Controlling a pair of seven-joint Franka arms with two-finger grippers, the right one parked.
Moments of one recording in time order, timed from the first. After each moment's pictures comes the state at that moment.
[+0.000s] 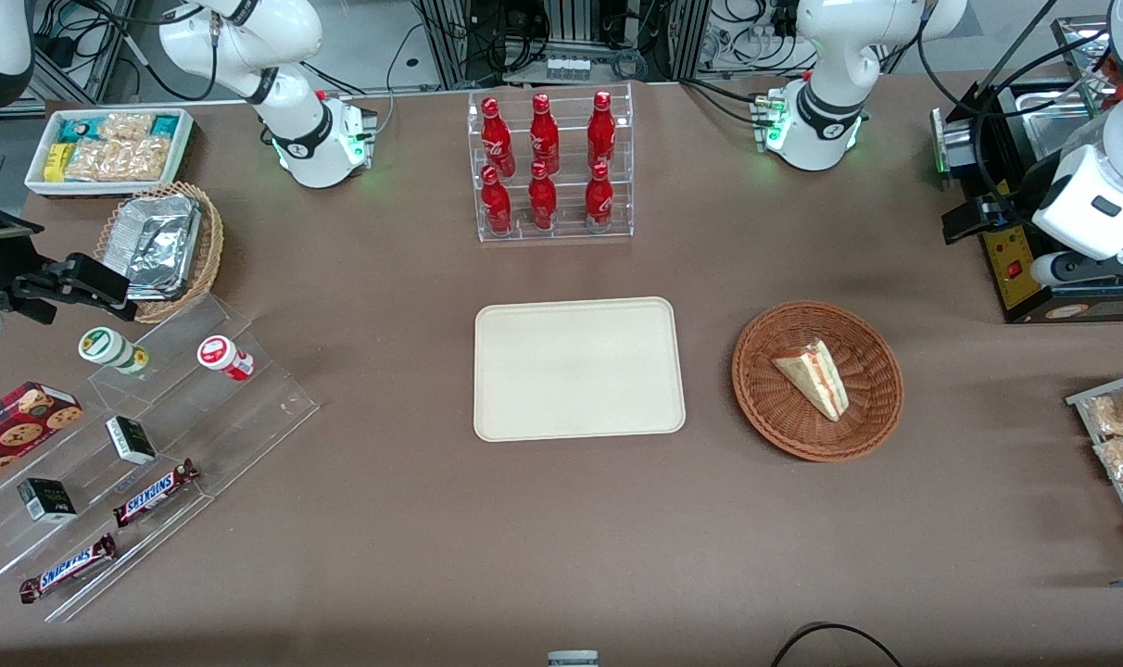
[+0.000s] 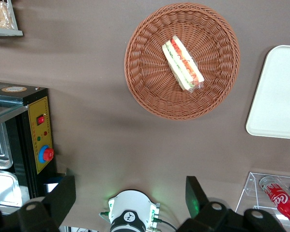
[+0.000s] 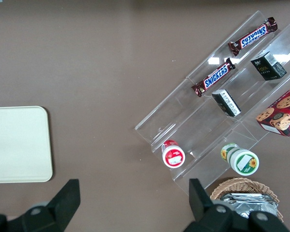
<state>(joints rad) -0.03 -0.02 -0.04 -1.61 0.04 1.36 -0.18</state>
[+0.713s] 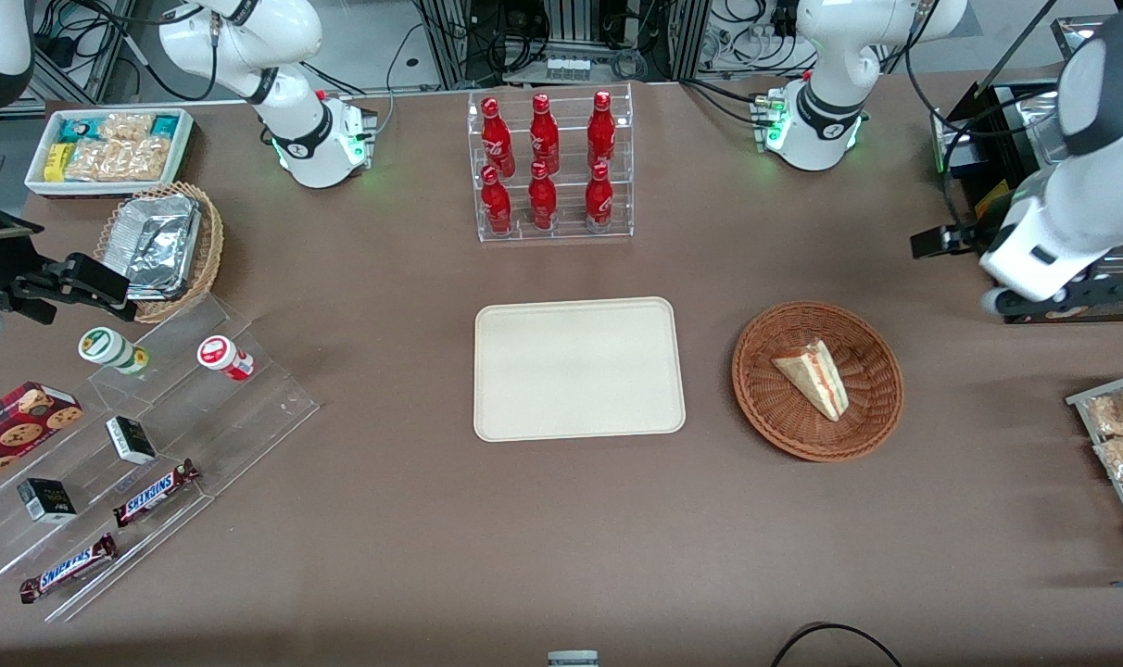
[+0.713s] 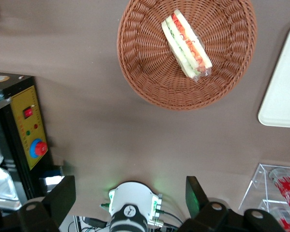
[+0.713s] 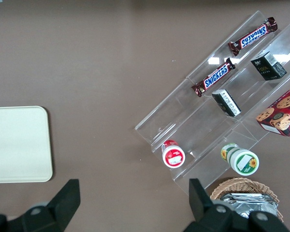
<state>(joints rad) -0.04 0.06 -0.05 -1.71 0.03 1.42 -0.18</state>
